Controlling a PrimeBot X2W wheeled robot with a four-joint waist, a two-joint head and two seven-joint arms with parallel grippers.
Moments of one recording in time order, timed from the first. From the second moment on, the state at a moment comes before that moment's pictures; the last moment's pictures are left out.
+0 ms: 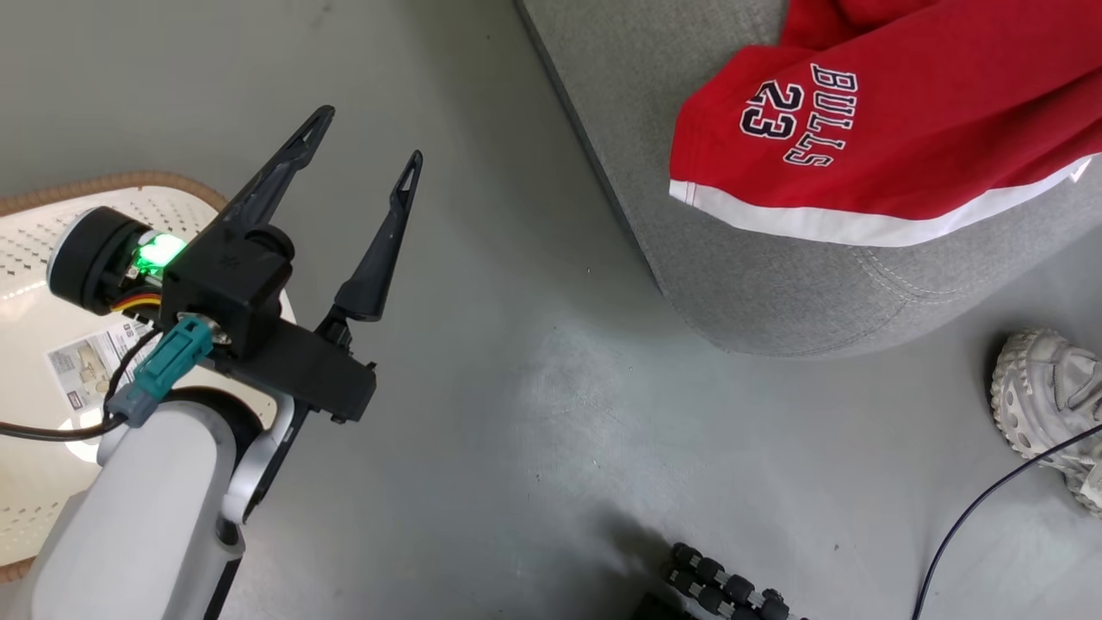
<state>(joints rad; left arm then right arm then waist) -0.55 0.37 -0.39 -0.09 -0.29 -0.08 0.10 -0.91 -0.44 -0.02 0.50 0.46 -0.09 -0.26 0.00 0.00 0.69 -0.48</state>
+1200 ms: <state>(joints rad) -0.55 0.42 -0.37 -0.12 -0.29 -0.09 0.13 -0.96 -0.34 -0.08 0.76 0.50 -0.11 -0.26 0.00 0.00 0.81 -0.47</state>
